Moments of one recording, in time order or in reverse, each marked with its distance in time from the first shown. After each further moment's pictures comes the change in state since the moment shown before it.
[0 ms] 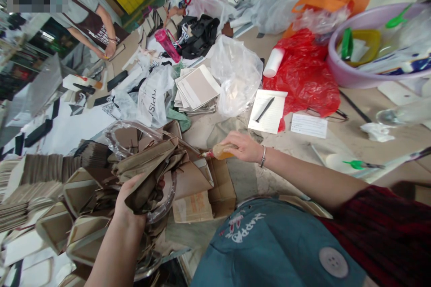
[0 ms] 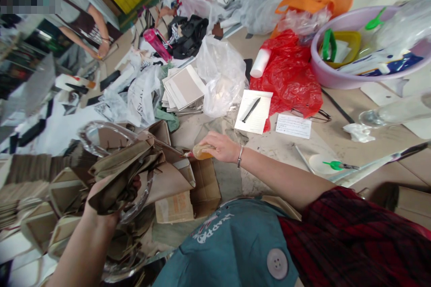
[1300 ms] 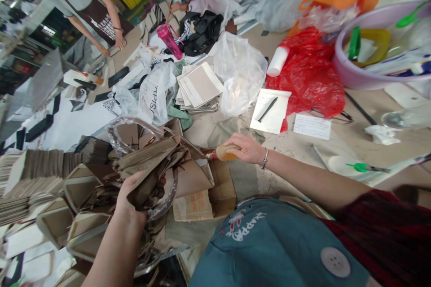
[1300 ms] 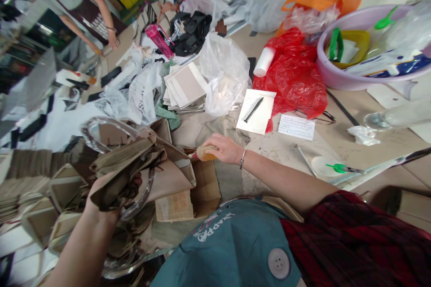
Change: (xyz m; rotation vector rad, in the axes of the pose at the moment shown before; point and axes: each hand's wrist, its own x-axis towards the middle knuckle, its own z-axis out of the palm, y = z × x) left_hand 0.004 0.001 0.004 -0.058 0.008 -0.050; right_hand -0.012 0.006 0.007 0.012 -0.049 0.087
